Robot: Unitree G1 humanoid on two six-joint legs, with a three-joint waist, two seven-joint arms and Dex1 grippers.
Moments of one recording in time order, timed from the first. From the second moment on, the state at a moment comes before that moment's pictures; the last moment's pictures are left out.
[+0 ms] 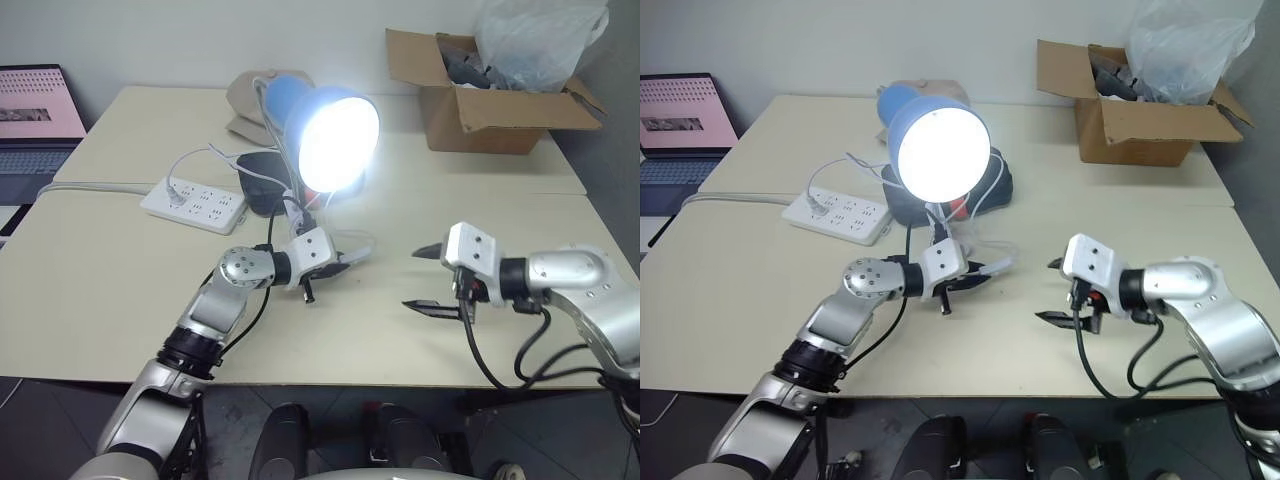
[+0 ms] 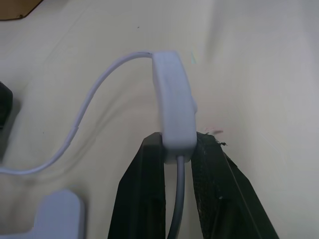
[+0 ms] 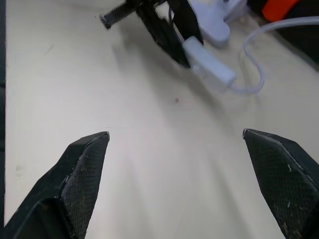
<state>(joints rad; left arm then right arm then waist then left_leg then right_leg) -0.56 0.44 -0.33 0.21 0.01 0.11 -0.88 -0.29 -0.89 0.09 -0.57 0.32 0.75 0.94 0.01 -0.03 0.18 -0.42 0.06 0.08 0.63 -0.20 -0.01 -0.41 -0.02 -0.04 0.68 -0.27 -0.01</state>
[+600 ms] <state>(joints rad) -0.58 0.44 -0.26 0.25 -0.02 0.06 -0.93 -0.20 -0.89 0.04 -0.66 0.31 0.79 0.80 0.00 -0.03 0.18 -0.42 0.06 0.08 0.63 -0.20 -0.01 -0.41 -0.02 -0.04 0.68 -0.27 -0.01</state>
